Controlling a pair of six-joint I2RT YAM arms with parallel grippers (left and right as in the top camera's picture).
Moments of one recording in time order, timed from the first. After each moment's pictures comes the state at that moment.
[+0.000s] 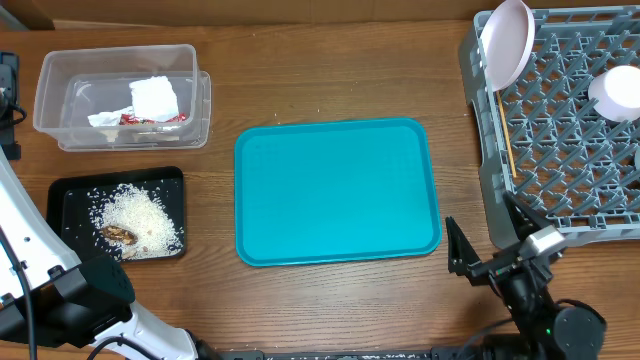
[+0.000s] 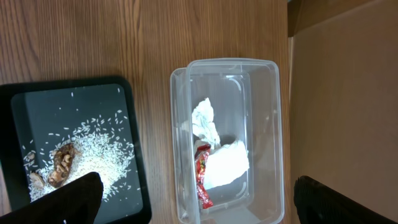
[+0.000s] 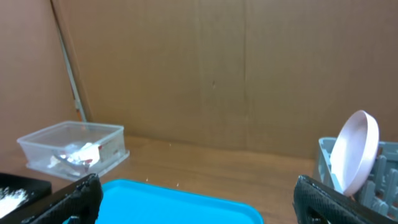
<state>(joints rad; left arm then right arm) 0.54 1.88 2.28 -1.38 -0.12 -1.07 0.01 0.01 0.23 -0.07 -0.39 0.13</state>
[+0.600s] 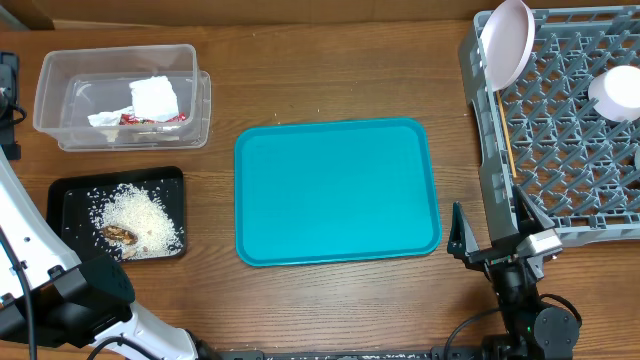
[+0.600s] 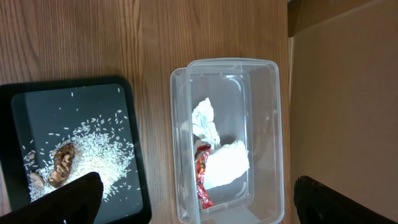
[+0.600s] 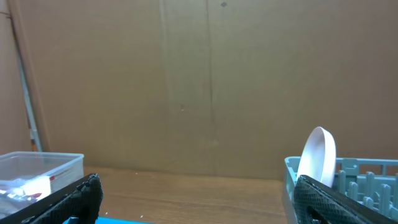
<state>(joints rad) 0.54 1.88 2.28 -1.38 -0.12 -1.07 0.07 0.01 0.02 0.28 -0.19 0.13</state>
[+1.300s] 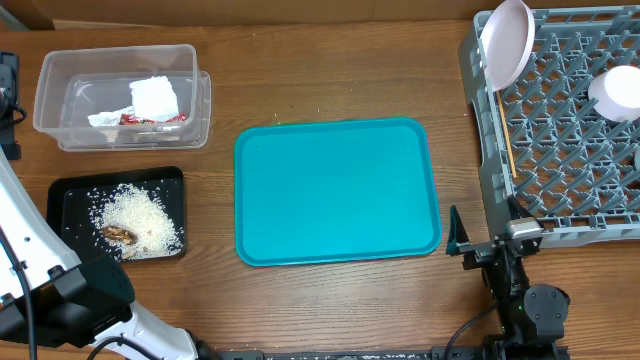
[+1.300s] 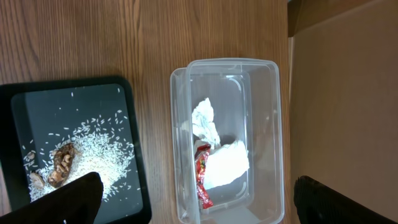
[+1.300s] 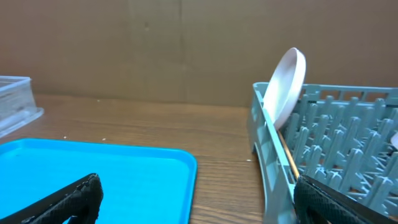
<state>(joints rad) 0.54 1.88 2.28 -1.38 -0.12 -1.07 0.04 0.01 0.02 -0.02 -0.13 -0.01</state>
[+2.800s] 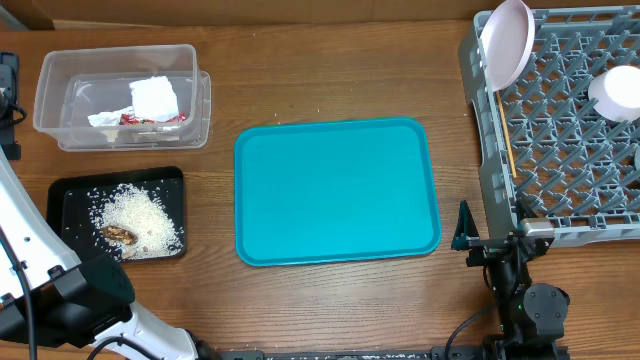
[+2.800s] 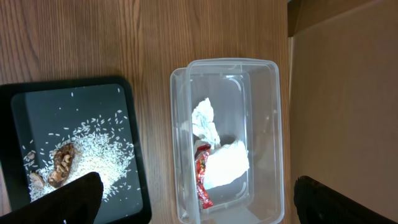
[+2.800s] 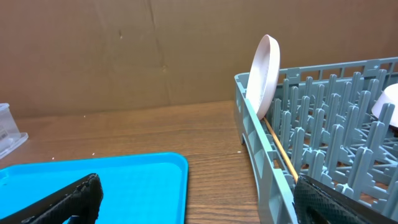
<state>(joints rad) 0.54 1.88 2.28 -1.38 -0.12 -1.07 0.03 0.01 0.02 -0.04 -0.04 0.12</state>
